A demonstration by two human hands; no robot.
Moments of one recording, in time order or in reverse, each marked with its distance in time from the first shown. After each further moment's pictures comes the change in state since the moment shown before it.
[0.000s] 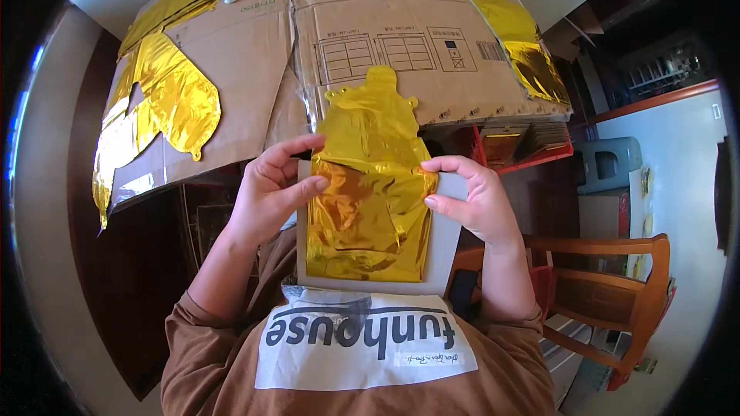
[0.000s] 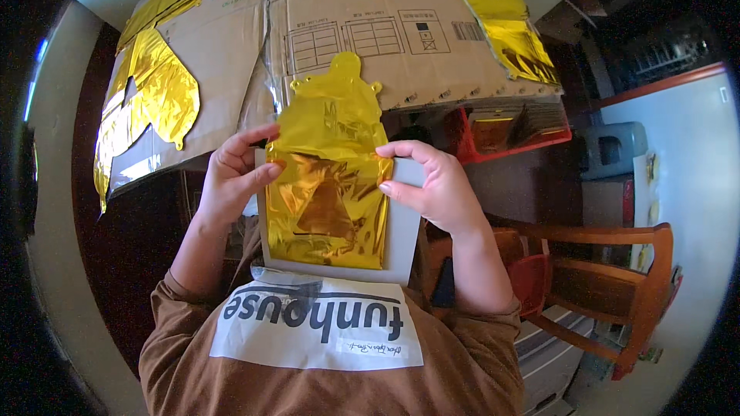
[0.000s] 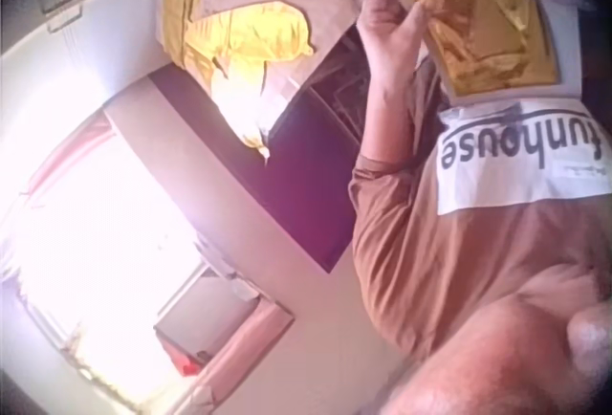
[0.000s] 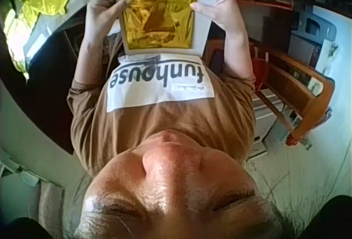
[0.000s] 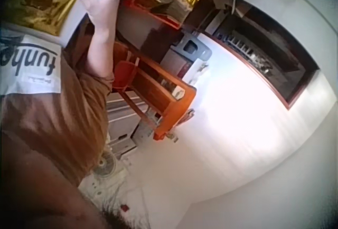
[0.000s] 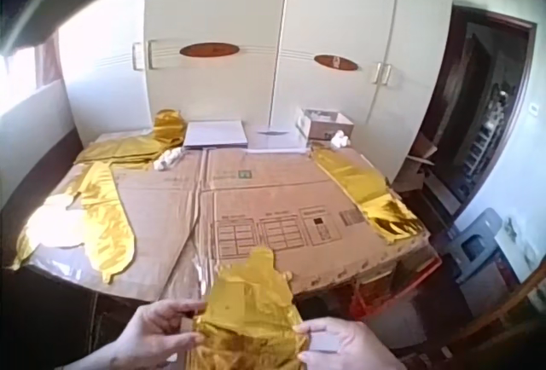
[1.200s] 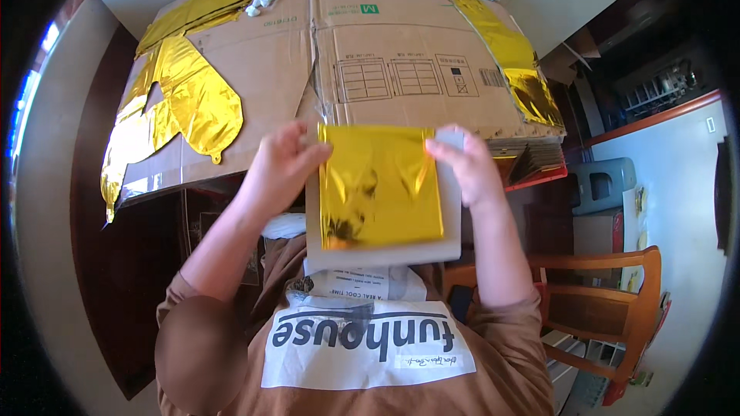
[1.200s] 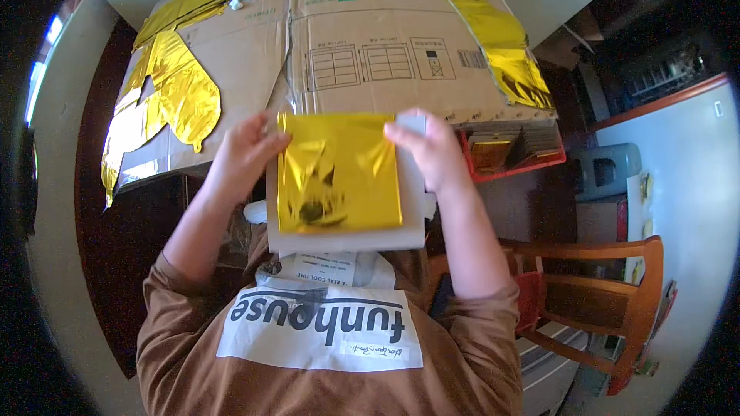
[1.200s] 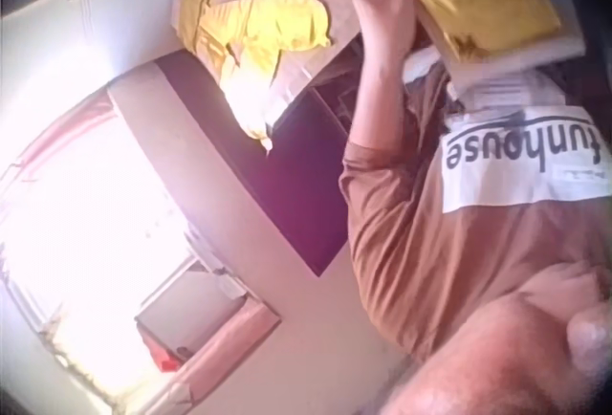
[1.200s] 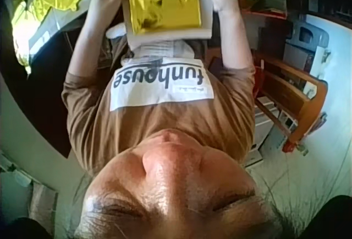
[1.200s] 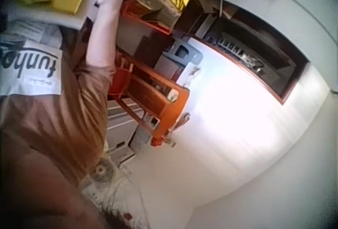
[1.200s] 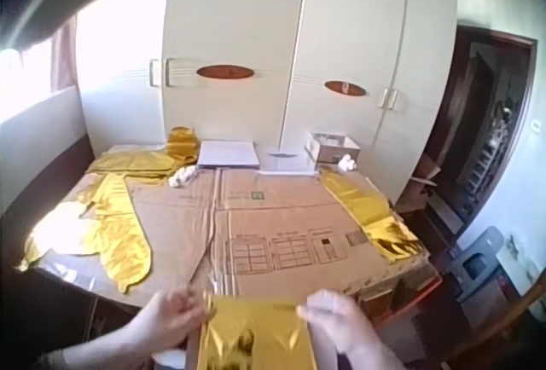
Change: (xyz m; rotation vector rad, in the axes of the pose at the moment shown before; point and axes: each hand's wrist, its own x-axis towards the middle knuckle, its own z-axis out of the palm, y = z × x) left_hand 0.025 0.030 -0.008 0.225 0.094 0.023; right_hand 0.067 0.011 0.002 0.174 0.200 0.073
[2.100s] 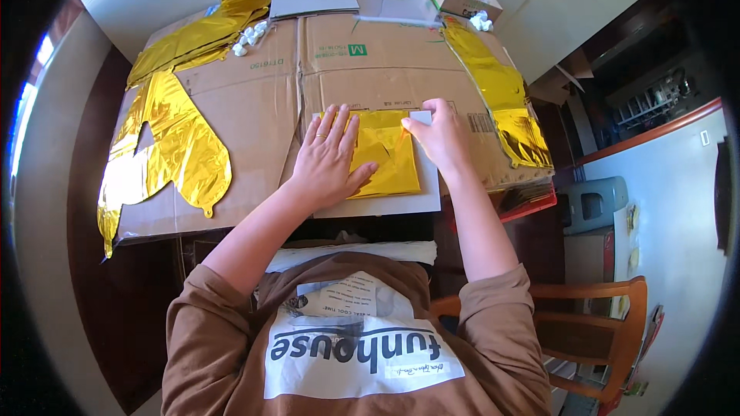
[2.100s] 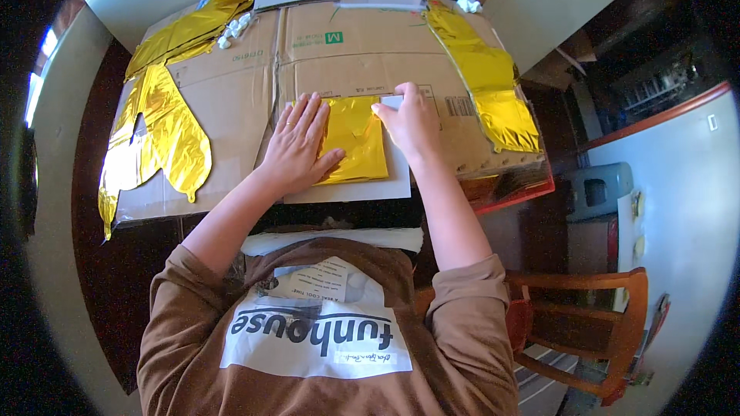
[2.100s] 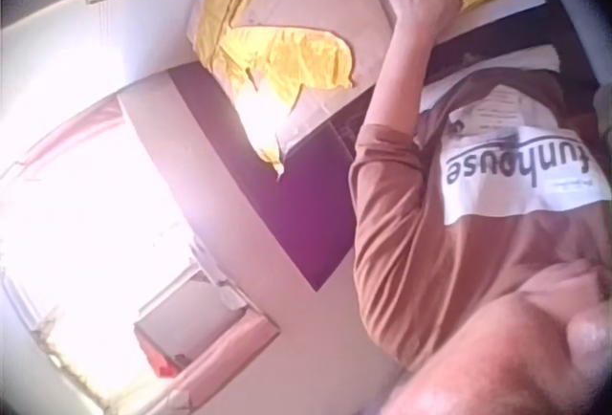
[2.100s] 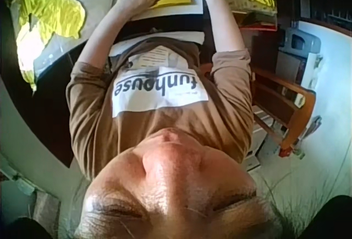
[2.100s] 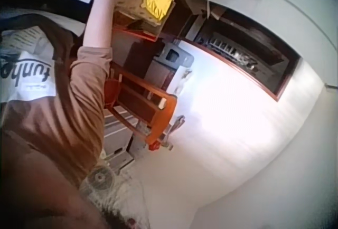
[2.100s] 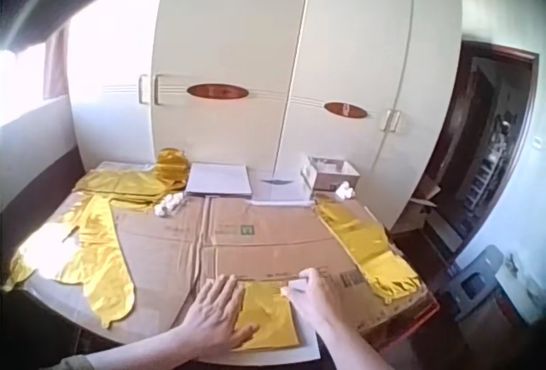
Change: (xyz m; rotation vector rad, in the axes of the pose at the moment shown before) left_hand 0.125 -0.029 0.042 1.203 0.064 0.462; right_hand 0.141 -0.016 -0.011 -0.882 0.296 -0.209
